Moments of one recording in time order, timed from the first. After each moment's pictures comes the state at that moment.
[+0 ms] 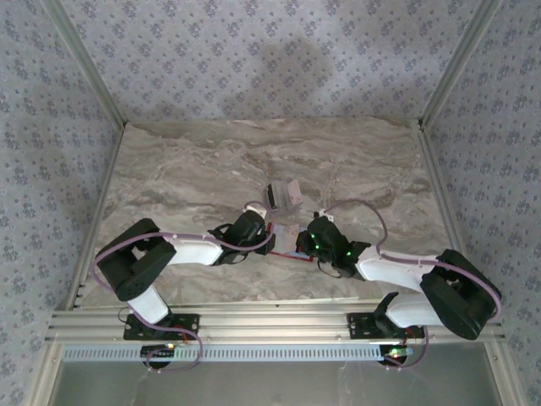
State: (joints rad) left arm -0.89 1.65 0.66 0.17 -0.06 -0.60; right arm 0.81 1.29 0.44 0.10 0.11 0.94
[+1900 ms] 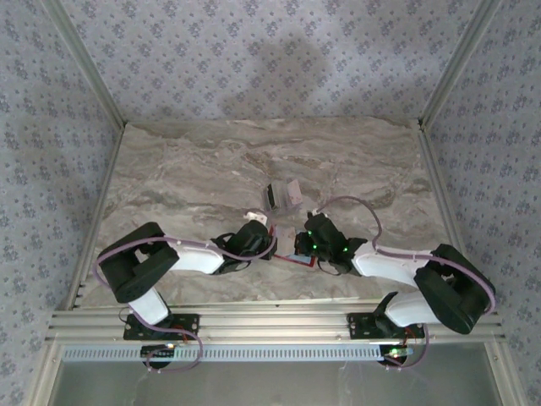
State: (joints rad) left arm -0.98 1.65 0.60 0.28 -0.16 -0.69; right arm 0.80 1.33 0.48 0.05 0.05 0.81
